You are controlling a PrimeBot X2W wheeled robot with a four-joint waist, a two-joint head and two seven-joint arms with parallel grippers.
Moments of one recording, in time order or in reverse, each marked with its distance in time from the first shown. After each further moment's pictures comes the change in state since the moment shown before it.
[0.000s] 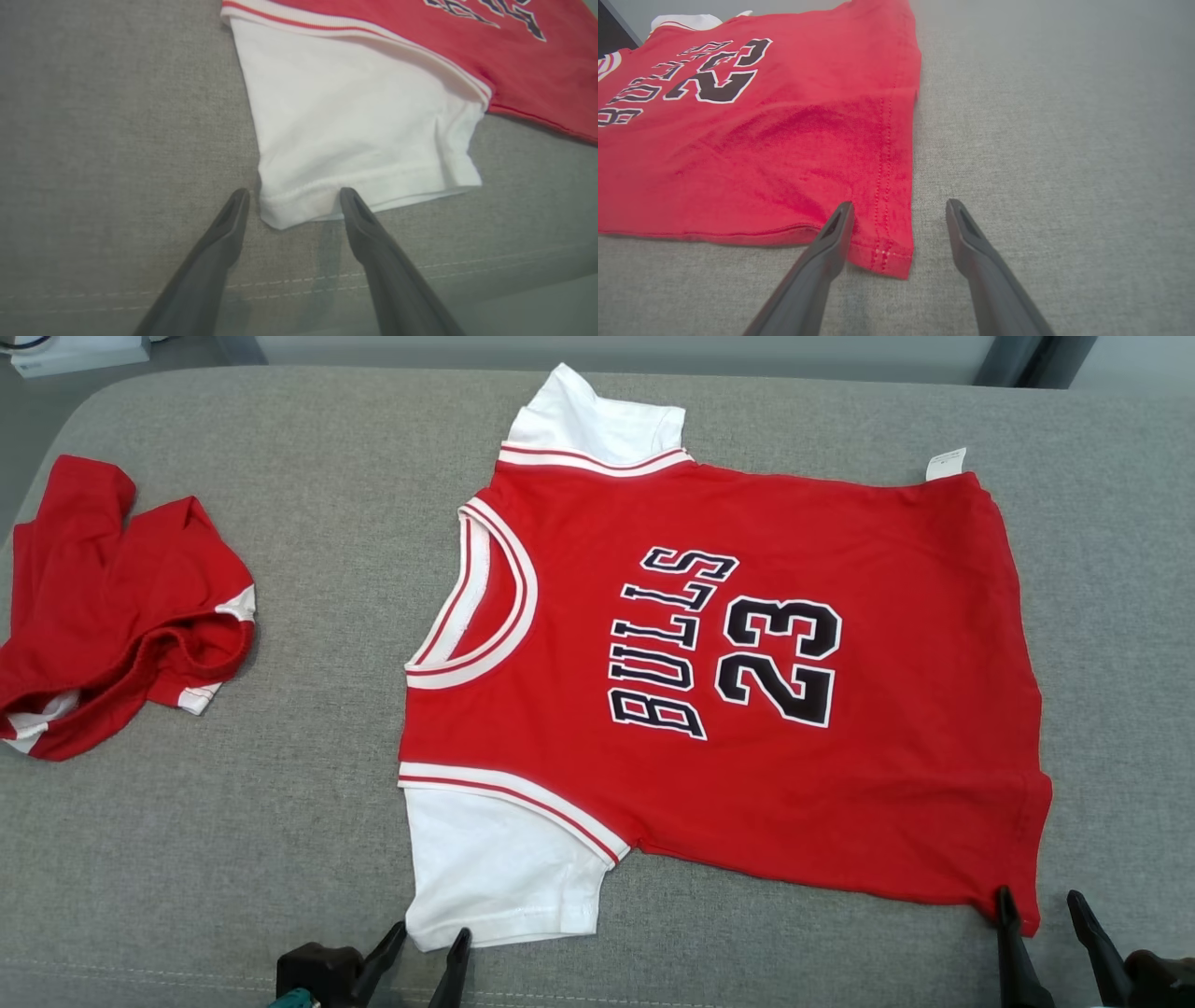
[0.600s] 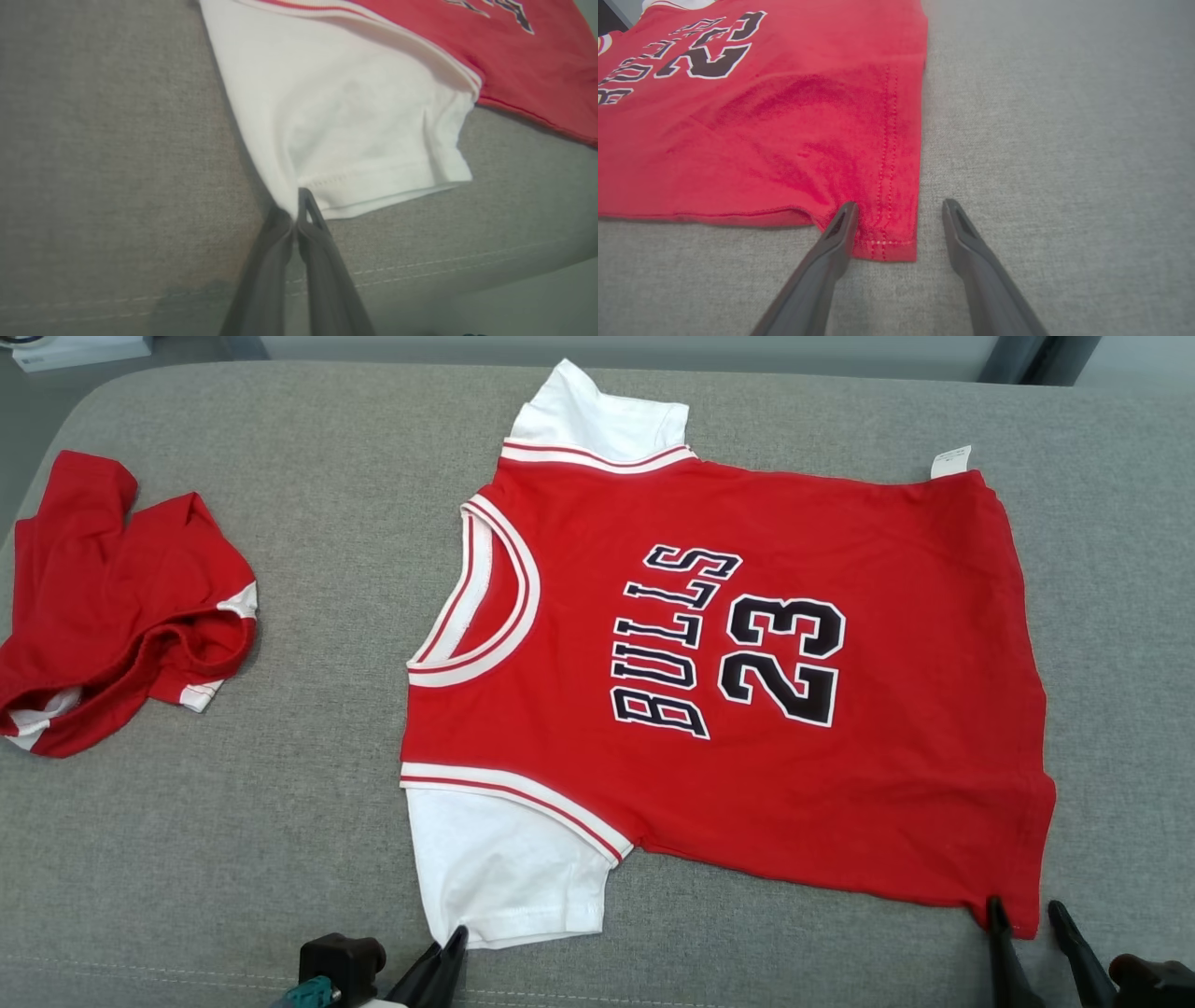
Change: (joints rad) left arm -0.037 -0.025 -0.030 0.046 -0.033 -0.048 0.027; right arm -0.018 -0.002 0.026 0.061 0.020 0.000 -0.004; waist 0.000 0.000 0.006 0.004
